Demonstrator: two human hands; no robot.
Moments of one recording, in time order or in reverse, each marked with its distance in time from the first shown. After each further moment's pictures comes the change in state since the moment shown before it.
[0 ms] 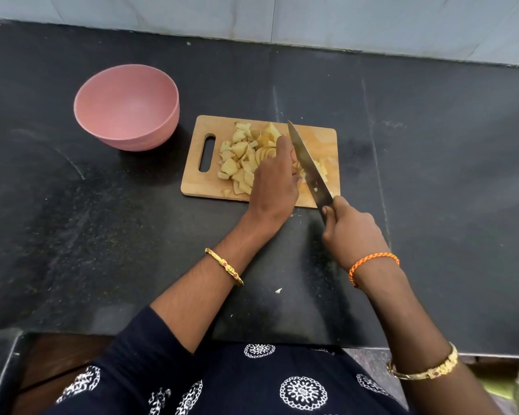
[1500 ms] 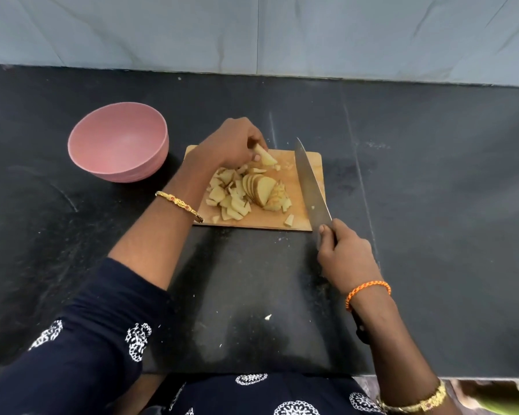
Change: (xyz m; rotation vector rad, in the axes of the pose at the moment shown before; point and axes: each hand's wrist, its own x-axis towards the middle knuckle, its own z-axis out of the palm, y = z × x) left_hand 0.109 -0.012 -0.065 0.320 -0.492 -0.027; right_hand 0.000 0.016 0.000 0.300 0.117 0.044
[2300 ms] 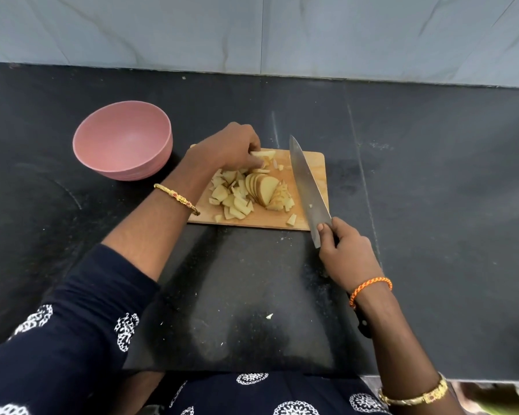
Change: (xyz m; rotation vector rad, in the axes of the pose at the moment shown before) left_hand 0.003 -0.009 0.003 0.155 -0.082 0.009; right_hand 0.008 0.004 0.003 0.054 -0.036 -0.052
